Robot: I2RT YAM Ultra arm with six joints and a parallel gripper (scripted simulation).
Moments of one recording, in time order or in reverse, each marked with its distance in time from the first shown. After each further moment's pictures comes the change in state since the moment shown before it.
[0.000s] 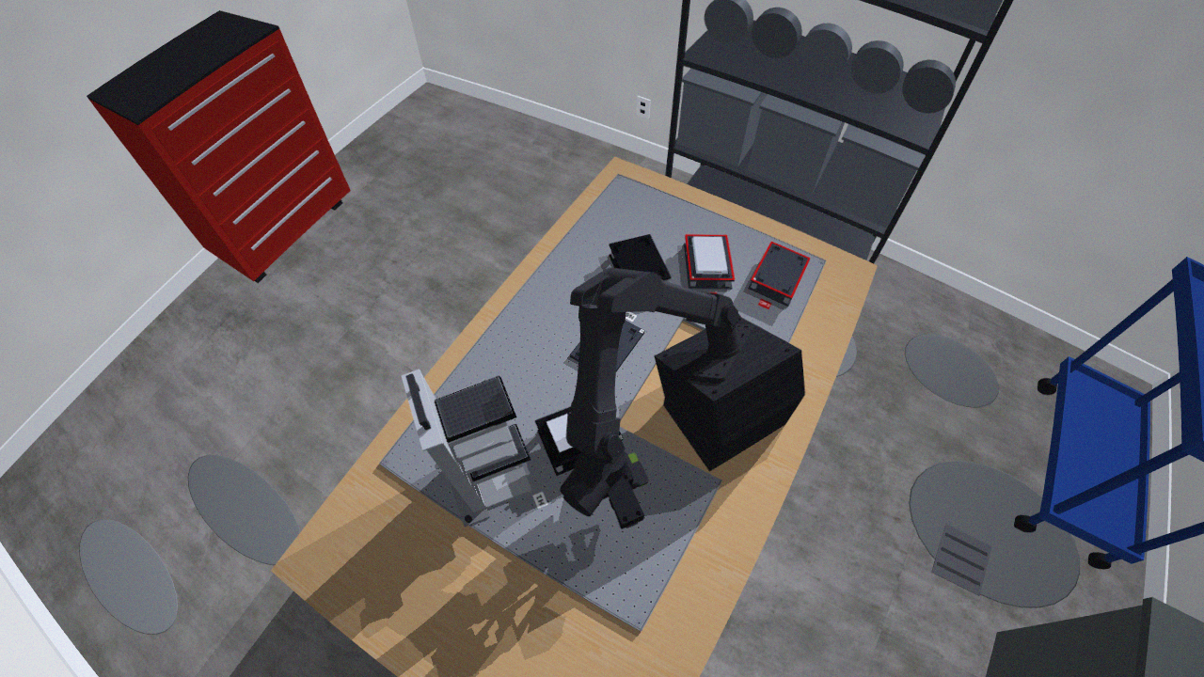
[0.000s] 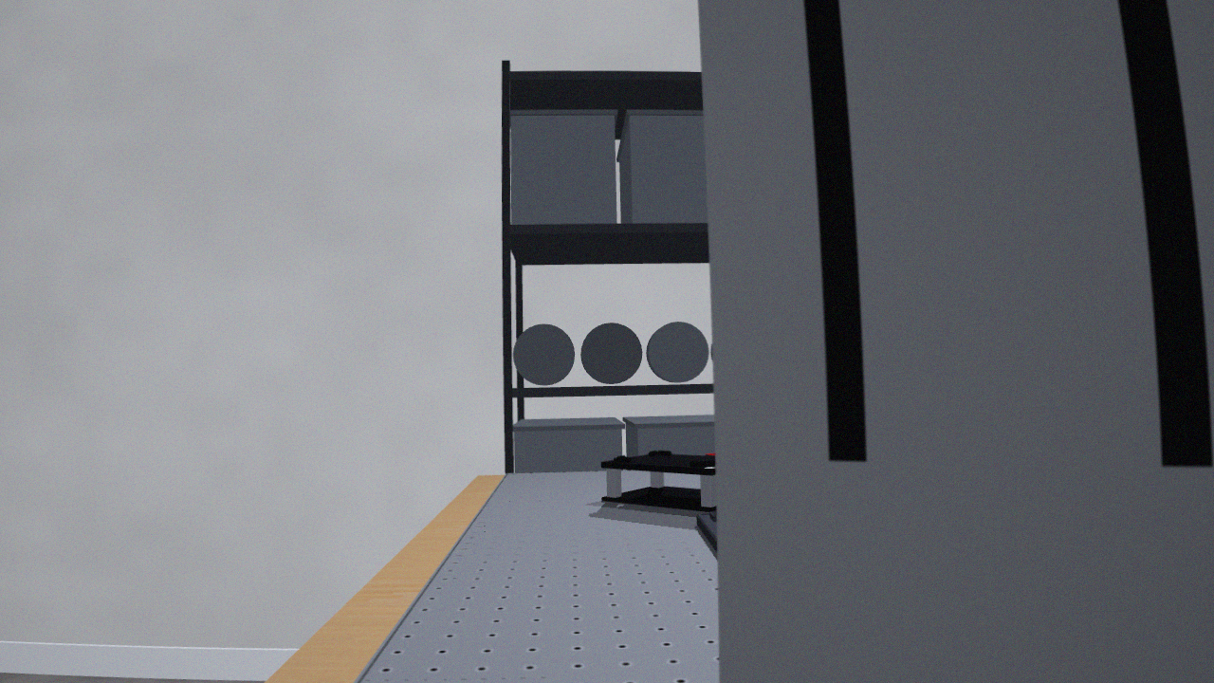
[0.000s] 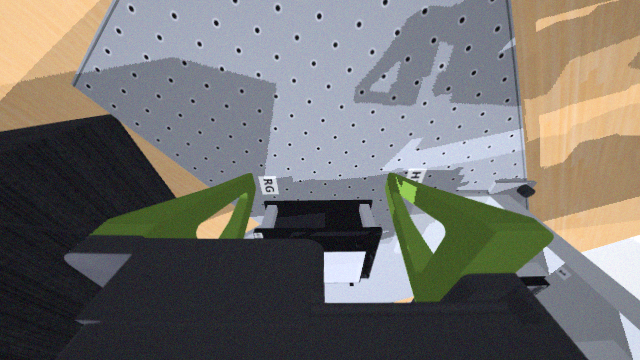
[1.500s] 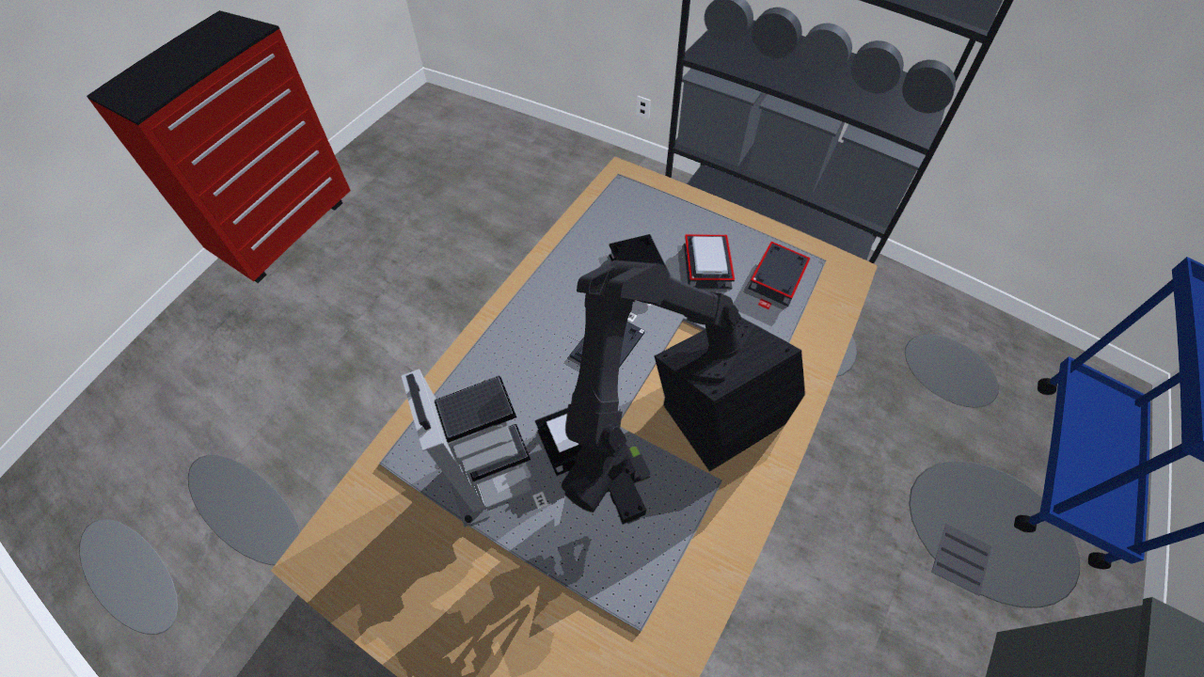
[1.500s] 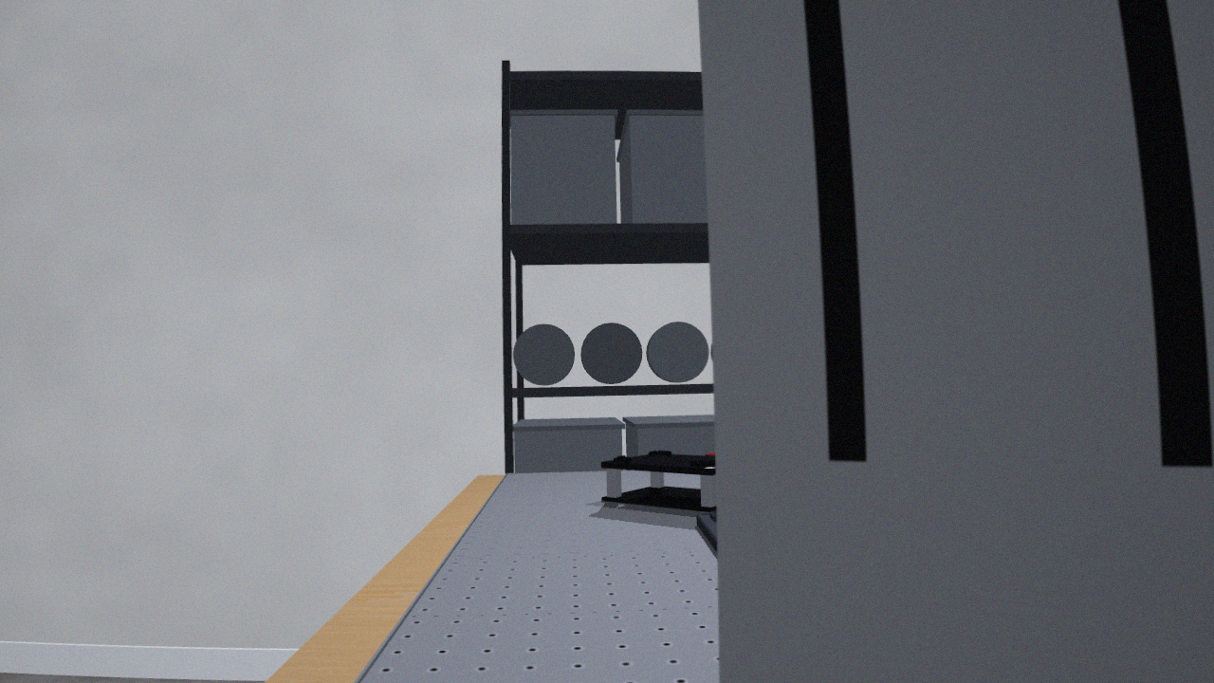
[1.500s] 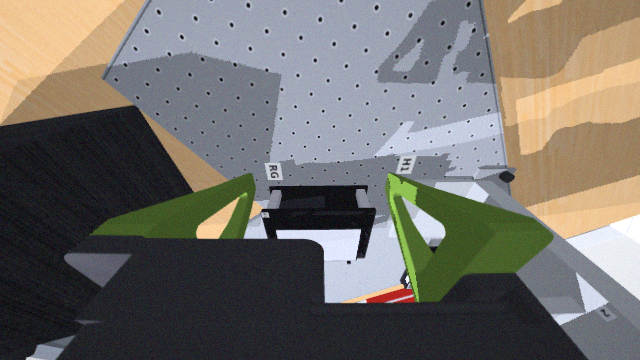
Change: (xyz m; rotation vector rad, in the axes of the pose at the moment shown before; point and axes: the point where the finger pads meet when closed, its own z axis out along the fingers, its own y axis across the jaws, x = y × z) arm 0.000 0.001 -0.034 0.001 0.006 -0.002
